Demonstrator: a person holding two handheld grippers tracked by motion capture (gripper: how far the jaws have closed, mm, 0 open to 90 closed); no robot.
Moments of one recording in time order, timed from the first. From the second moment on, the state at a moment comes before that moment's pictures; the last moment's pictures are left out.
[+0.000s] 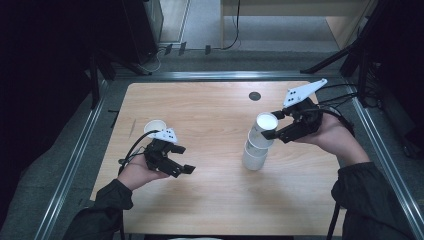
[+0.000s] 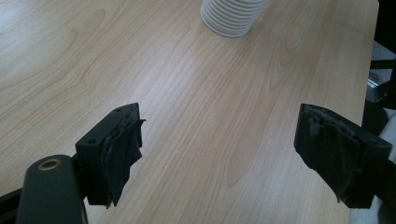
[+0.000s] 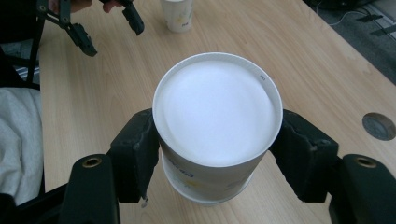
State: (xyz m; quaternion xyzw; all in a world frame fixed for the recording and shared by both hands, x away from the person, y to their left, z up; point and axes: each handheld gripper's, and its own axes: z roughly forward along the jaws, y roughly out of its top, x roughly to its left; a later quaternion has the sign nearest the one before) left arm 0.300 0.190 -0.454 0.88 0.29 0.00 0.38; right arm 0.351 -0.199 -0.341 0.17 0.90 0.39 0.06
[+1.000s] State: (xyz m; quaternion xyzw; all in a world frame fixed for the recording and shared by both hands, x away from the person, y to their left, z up) left arm 0.298 0.191 -0.450 0.87 0.28 0.01 0.39; right arm 0.280 -0.168 -0.363 0.09 0.90 0.43 0.00
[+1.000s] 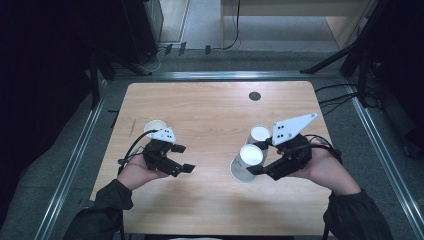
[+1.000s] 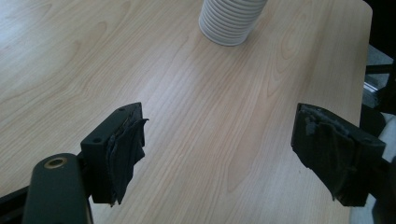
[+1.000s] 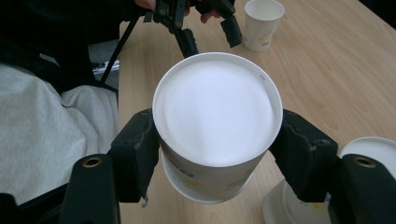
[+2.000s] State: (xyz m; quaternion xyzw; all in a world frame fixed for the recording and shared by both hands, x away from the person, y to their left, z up) left arm 0.295 0.178 -0.460 0.89 0.23 -0.01 0.40; right arm 0.276 -0.133 -0.449 0.14 0.88 0.45 -0.01
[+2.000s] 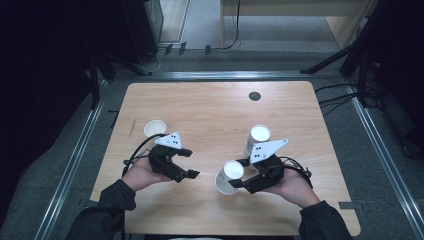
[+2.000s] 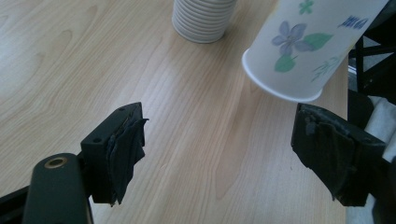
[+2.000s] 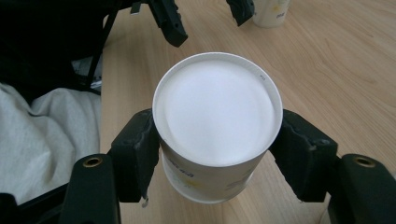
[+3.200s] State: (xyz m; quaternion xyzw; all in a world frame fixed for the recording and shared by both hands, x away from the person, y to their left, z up) left arm 0.287 0.157 -0.473 0.89 0.15 -0.07 0.43; right arm 0.280 -0.091 -0.452 0.14 0.86 0.49 -0.02
